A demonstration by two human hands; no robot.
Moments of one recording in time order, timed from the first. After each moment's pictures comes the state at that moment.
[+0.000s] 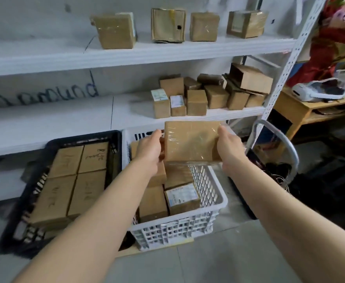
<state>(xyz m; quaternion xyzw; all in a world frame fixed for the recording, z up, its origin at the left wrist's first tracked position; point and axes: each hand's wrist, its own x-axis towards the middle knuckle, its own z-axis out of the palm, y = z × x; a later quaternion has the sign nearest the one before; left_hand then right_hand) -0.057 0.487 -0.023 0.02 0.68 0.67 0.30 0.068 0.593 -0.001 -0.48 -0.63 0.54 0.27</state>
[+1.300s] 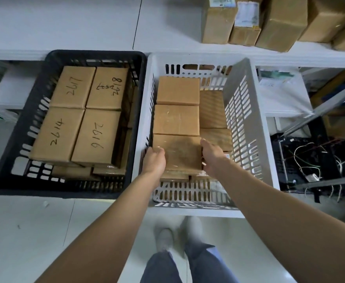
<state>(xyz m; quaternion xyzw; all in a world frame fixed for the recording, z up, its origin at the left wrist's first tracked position) -0.120 0.459 -0.233 -0.19 0.81 0.45 0.33 -0.081 0.601 -0.267 -0.55 -0.50 0.66 -0.10</state>
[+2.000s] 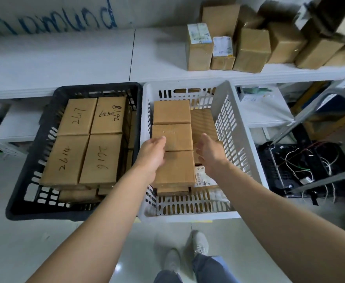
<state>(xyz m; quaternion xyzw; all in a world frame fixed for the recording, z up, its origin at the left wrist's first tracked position) -0.132 0.456 -0.137 -0.05 0.76 0.55 0.34 -0.077 0.595 -0.192 -0.50 -0.52 0.69 0.04</state>
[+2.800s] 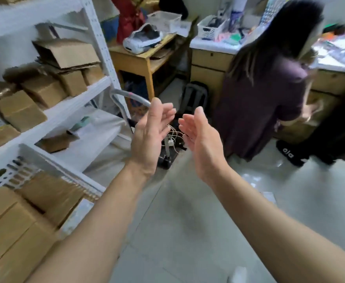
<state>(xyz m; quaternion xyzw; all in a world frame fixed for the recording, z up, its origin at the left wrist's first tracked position) 0.218 0.625 -0.021 0.46 0.47 0.54 0.52 0.324 0.625 -0.039 -0.50 -0.34 0.58 0.54</state>
